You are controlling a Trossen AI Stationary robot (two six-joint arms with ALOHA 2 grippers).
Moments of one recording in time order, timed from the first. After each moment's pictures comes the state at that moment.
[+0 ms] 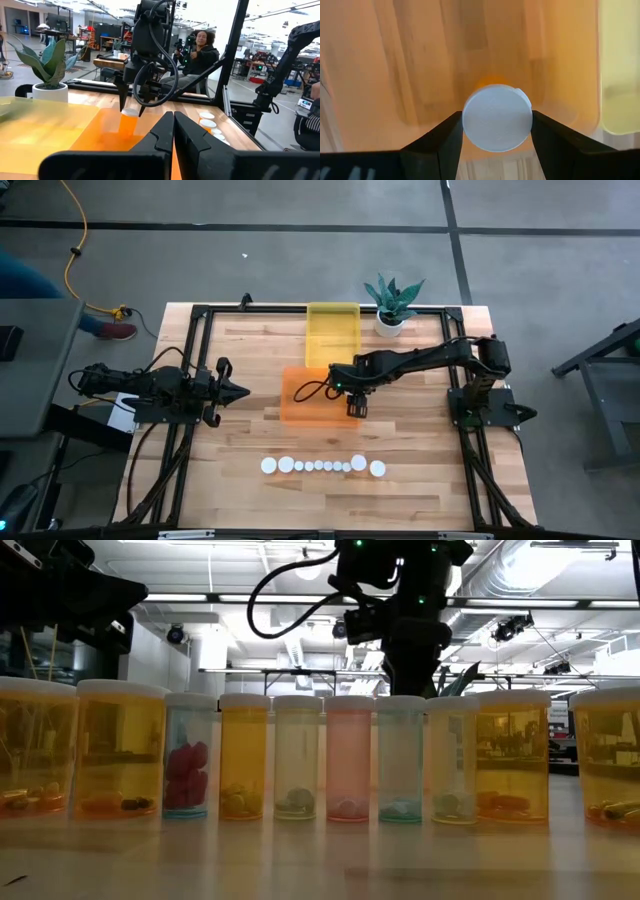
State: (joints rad) left arm -0.05 0.00 0.01 0.07 -0.12 -0.13; right arm -0.01 1.81 1.36 -0.89 0.11 0.09
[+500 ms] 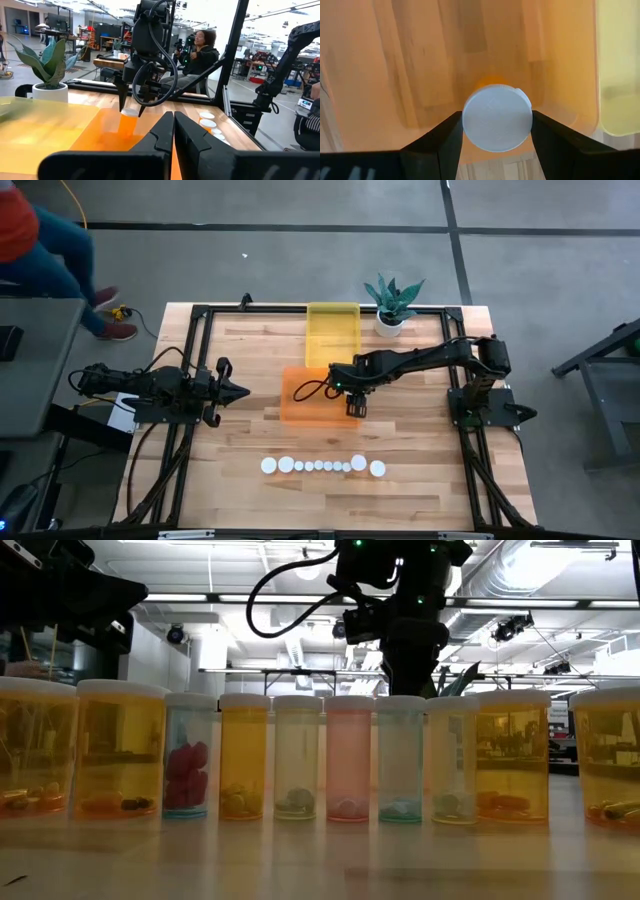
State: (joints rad) left arm -0.05 0.00 0.01 0.07 -0.12 -0.13; right arm -0.01 1.81 1.36 -0.88 0.12 0.10
